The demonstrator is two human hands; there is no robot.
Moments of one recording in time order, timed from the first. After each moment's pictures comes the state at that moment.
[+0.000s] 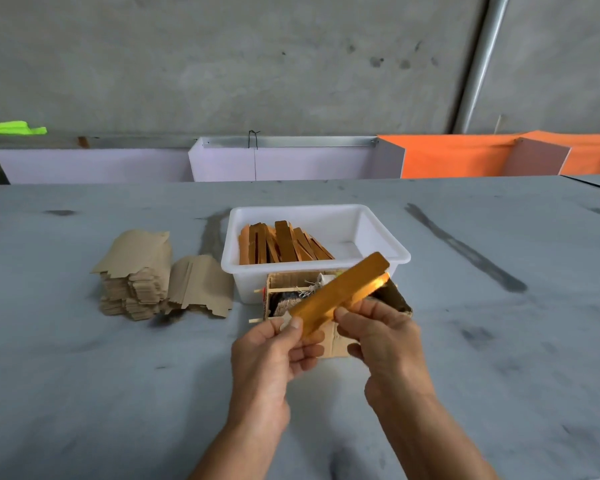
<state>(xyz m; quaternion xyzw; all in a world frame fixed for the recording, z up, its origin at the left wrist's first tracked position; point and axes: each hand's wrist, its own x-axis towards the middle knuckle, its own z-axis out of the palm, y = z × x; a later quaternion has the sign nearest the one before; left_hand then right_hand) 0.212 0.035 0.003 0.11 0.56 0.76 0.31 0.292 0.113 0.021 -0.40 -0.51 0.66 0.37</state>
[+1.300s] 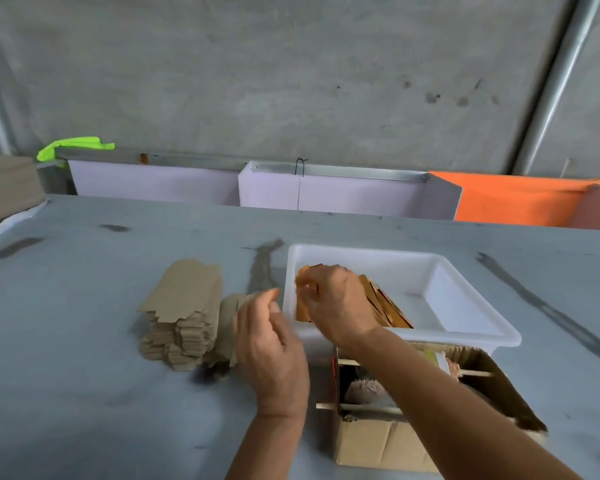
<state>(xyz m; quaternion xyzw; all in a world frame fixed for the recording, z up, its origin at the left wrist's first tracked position) 0.076 0.087 -0.011 0.20 0.69 0.63 -0.31 0.098 0.169 0.039 -0.19 -0.93 0.19 0.26</state>
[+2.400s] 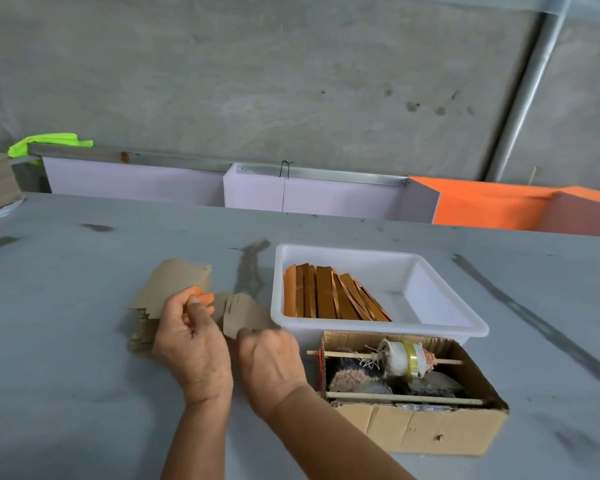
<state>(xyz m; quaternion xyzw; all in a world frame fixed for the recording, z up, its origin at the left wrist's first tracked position) 0.030 0.043 -0.011 0.06 0.60 0.76 -0.22 0.097 0.086 0.005 -0.10 -0.99 0.01 0.12</state>
